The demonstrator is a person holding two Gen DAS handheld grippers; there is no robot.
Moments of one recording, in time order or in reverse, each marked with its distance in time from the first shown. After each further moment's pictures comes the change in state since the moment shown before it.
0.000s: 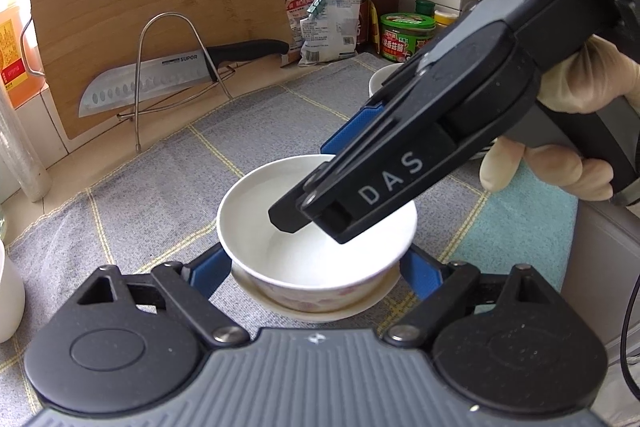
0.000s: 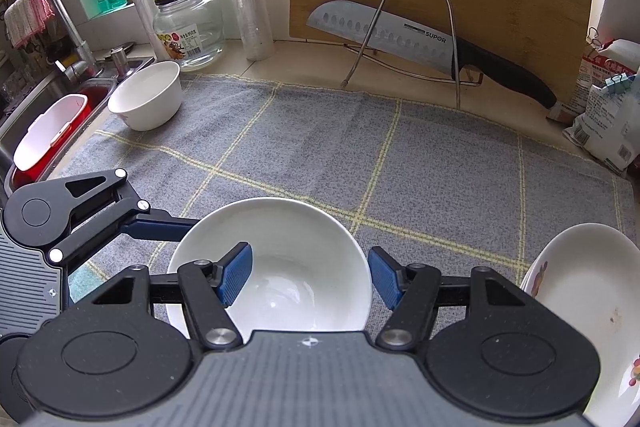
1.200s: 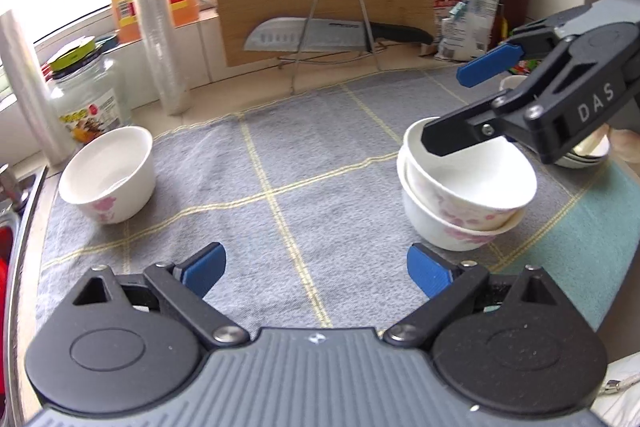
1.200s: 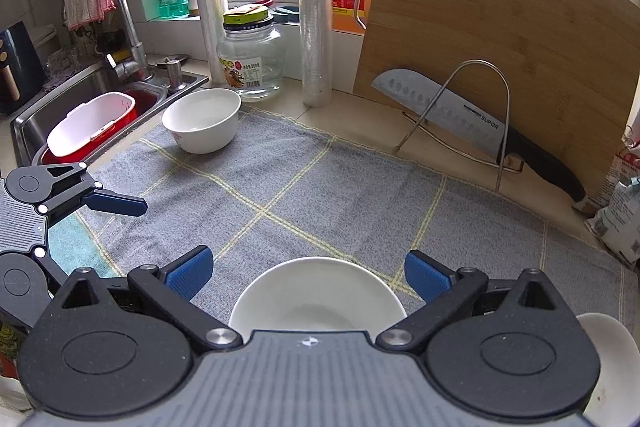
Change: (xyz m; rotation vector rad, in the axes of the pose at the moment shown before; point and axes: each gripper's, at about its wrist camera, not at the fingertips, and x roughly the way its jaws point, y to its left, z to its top) left arm -0.059 0.055 -0.047 -0.264 0.043 0.299; right arm -0.014 0.036 0.020 -0.207 -0.126 0.057
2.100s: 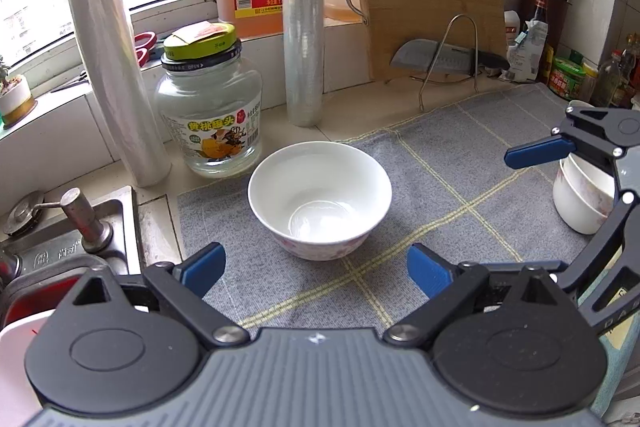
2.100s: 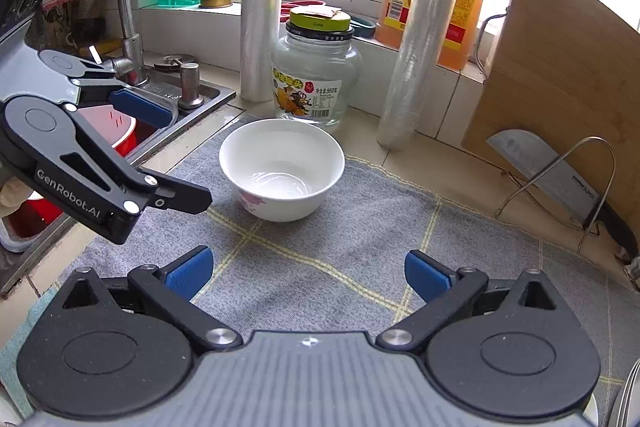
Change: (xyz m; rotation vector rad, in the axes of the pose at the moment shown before) left arm 0.010 0.220 0.030 0.056 -0.019 -0.123; right arm 0.113 0.170 0.069 -0.020 -0.017 -0.179
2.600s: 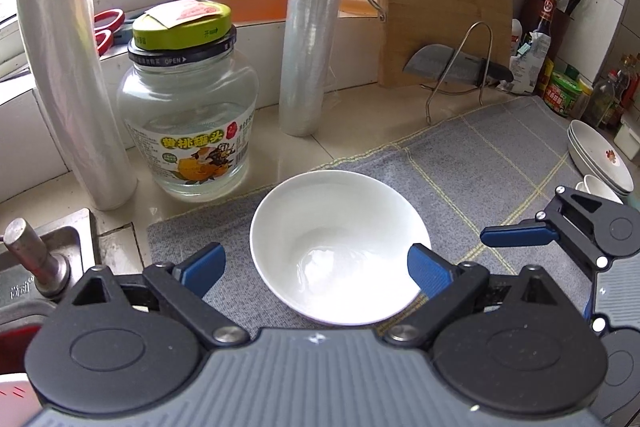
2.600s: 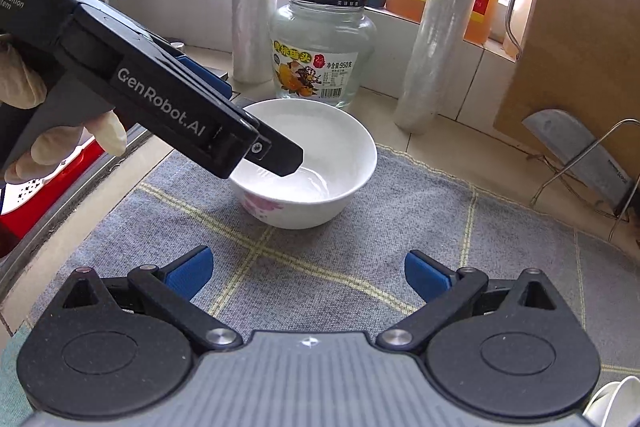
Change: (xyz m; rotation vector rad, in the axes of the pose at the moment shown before) left arm 0.063 0.035 0.030 -0.038 0.047 -0.123; right arm 0.055 0.017 0.003 0.057 0.043 -0.031
